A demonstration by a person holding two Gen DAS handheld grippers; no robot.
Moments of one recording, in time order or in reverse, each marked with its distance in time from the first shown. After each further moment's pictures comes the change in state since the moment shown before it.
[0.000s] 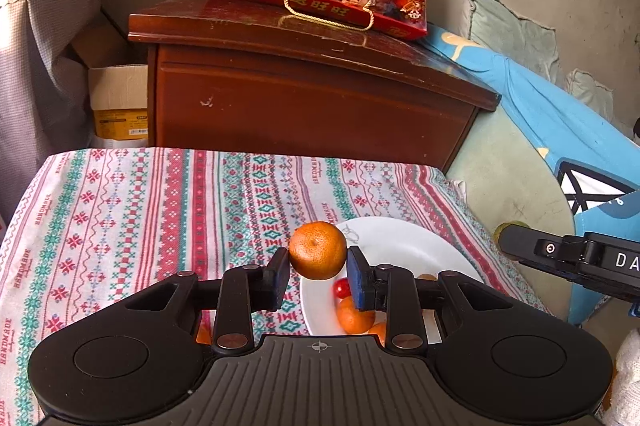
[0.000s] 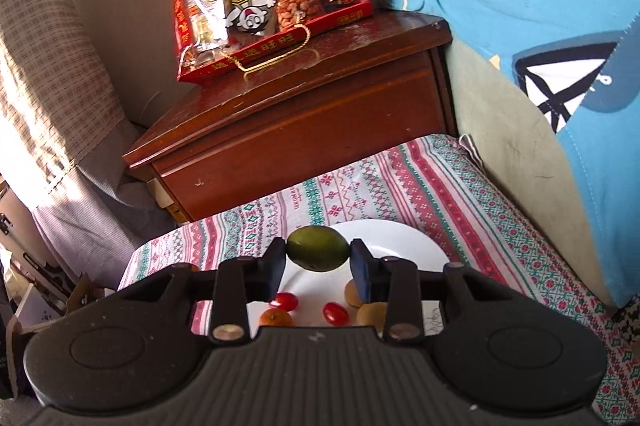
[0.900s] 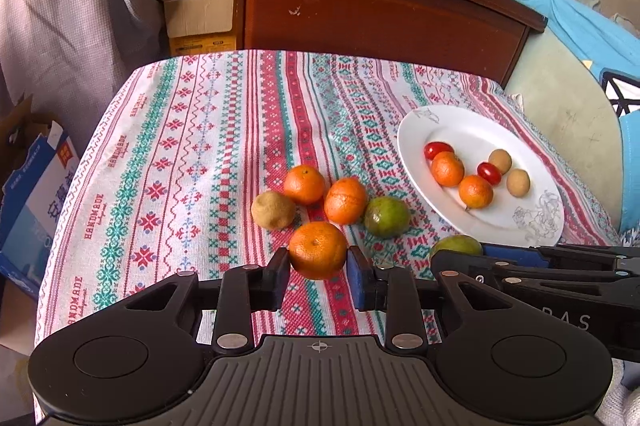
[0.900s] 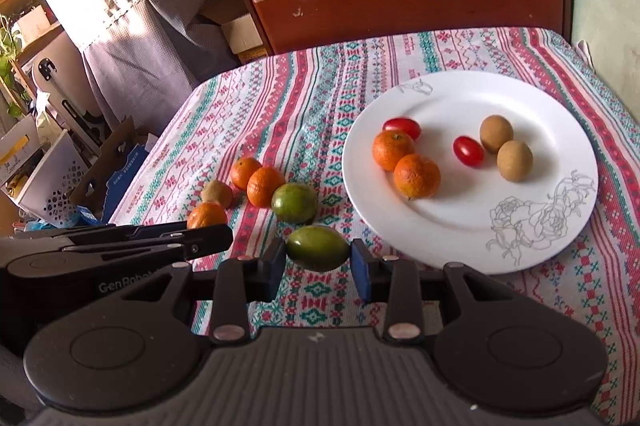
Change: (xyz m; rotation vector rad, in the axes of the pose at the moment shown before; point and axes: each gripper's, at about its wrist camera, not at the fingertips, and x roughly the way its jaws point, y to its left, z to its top) left arm -0.048 0.042 -0.068 0.008 0.148 0.164; right arm 0.021 0.068 -0.089 -0.235 0.272 0.161
